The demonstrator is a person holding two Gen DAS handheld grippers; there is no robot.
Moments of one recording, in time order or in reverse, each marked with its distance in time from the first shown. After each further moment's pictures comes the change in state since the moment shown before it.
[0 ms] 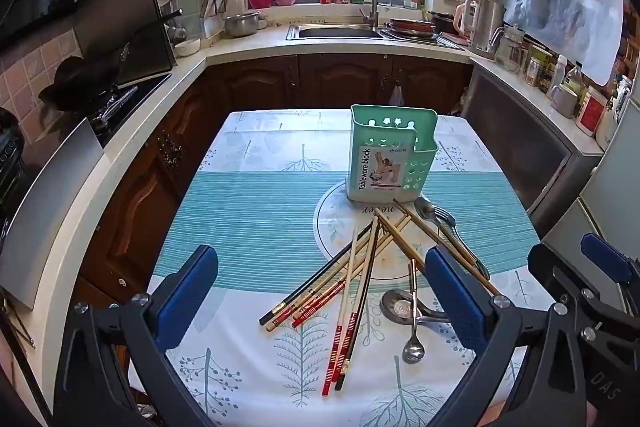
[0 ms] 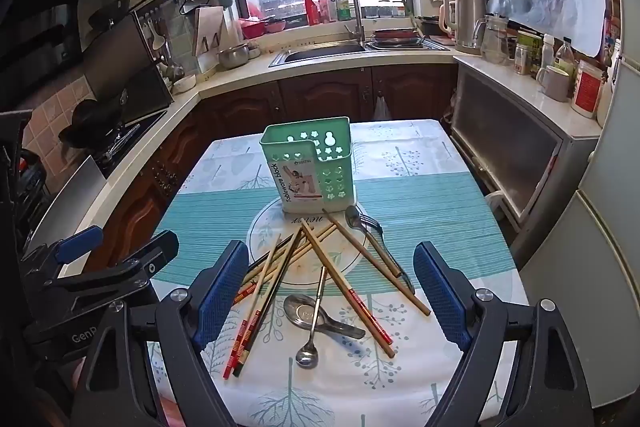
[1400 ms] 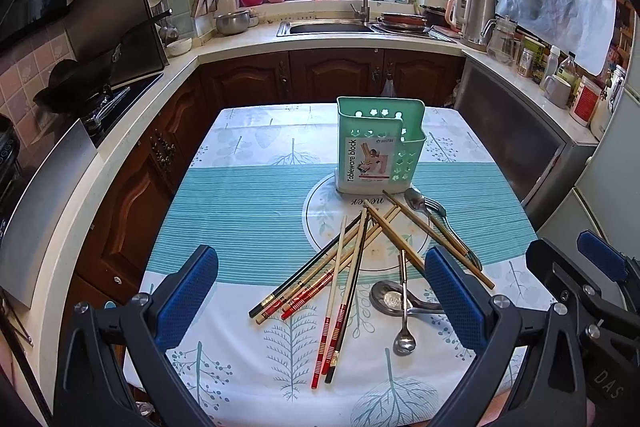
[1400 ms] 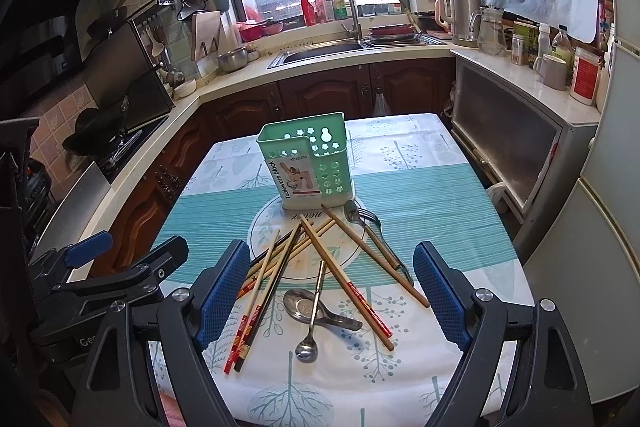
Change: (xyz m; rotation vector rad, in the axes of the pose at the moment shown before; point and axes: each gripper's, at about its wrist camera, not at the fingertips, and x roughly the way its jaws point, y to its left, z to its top) left arm 0.003 -0.013 -0.006 0.021 0.036 -0.017; right arm 0.003 -0.013 -0.008 0.047 0.006 0.025
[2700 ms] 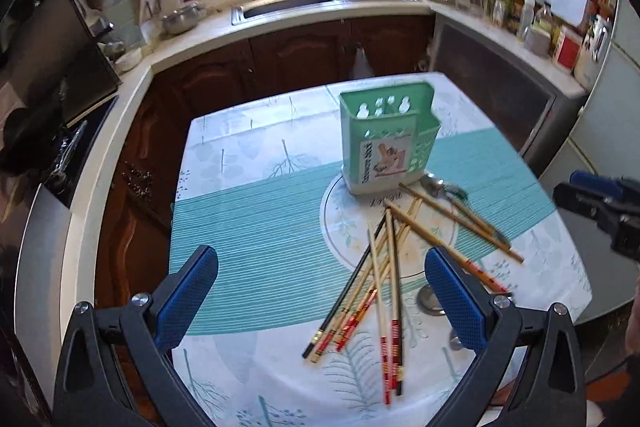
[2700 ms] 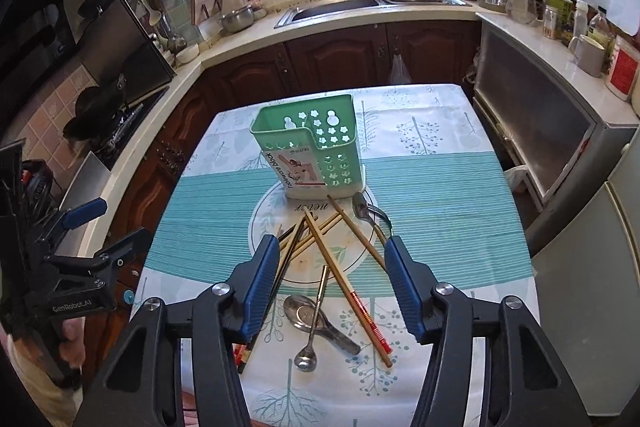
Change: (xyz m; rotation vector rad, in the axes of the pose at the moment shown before) left arm 0.064 0.044 0.066 0.222 0.141 -0.096; right arm 0.070 -0.013 0.075 -0.015 0.221 0.070
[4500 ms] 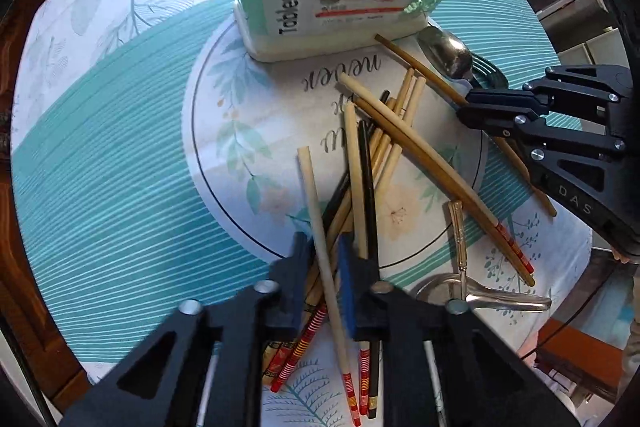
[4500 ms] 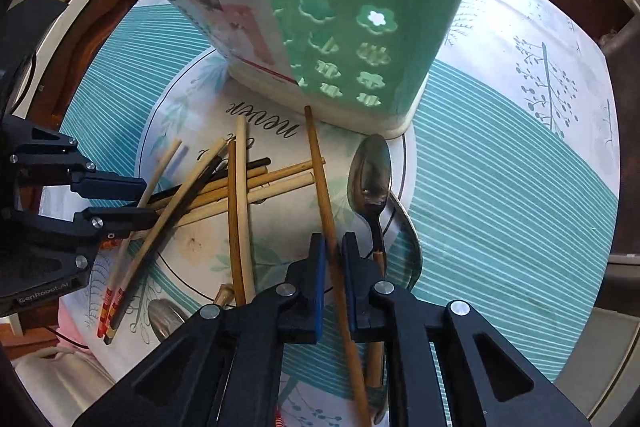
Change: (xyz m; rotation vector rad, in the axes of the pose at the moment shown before) left arm 0.238 -0.103 0.004 0.057 0.622 -0.229; right arm 0.299 0.003 0.019 -0.392 0.542 0.049
